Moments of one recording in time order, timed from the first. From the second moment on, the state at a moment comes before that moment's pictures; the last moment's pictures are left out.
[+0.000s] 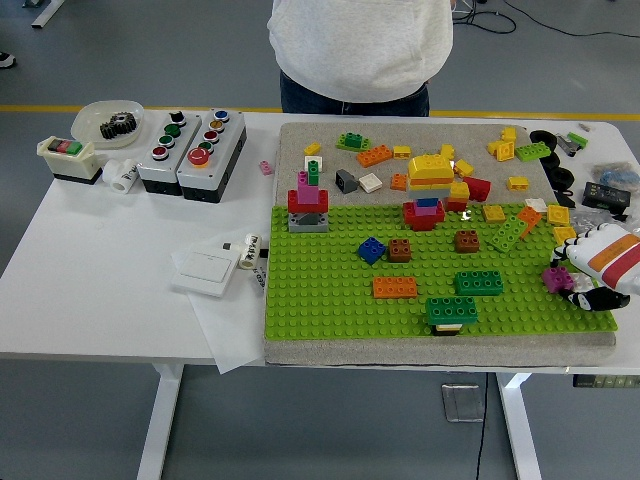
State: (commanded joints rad) left arm -0.21 0.12 -0.37 -0.25 0.91 0.21 0.15; right arm 0.54 -0.68 0.68 0.94 -2.26 -0.35 0.31
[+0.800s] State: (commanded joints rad) left arm -0.21 0.12 -0.37 -0.25 0.91 0.21 0.15; right arm 0.53 -0.69 0.70 0.96 -2.22 -0.36 0.32
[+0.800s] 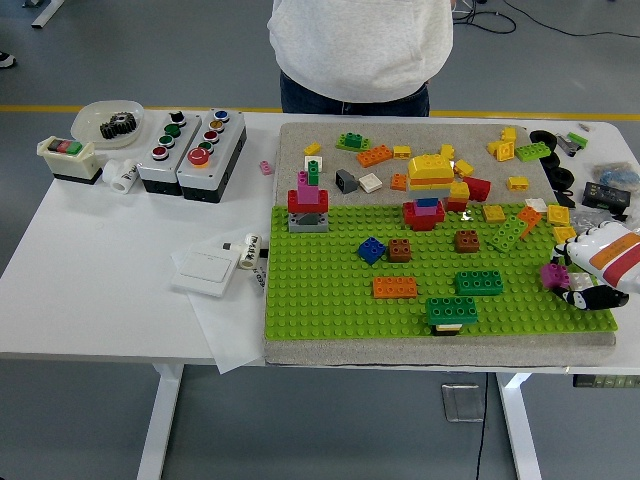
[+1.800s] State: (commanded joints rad) left arm -0.21 0.12 -0.37 -0.25 0.91 0.21 0.15; right arm 0.39 -0.84 0.78 1.63 -2.27 -0.10 0.17
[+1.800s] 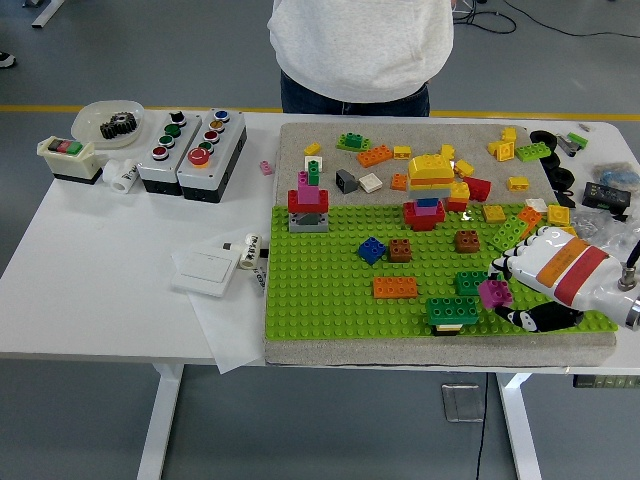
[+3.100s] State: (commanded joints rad) left arm -0.21 0.12 -0.37 -0.25 0.92 0.21 0.15; right arm 0.45 -0.75 0.71 1.65 -2.27 -0.07 0.09
